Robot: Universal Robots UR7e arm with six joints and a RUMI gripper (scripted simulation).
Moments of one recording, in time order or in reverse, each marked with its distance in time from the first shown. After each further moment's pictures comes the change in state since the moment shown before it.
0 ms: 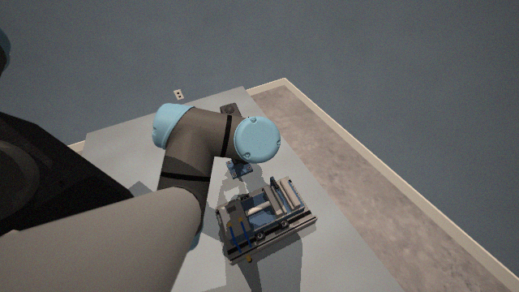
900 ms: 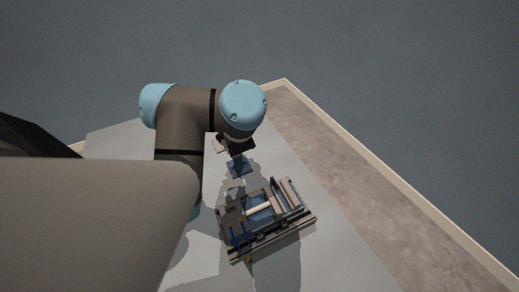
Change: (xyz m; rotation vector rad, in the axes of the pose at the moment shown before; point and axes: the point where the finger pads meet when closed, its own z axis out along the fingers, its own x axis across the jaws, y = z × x) arm 0.000 -0.002 0.000 -0.173 0.000 -0.003
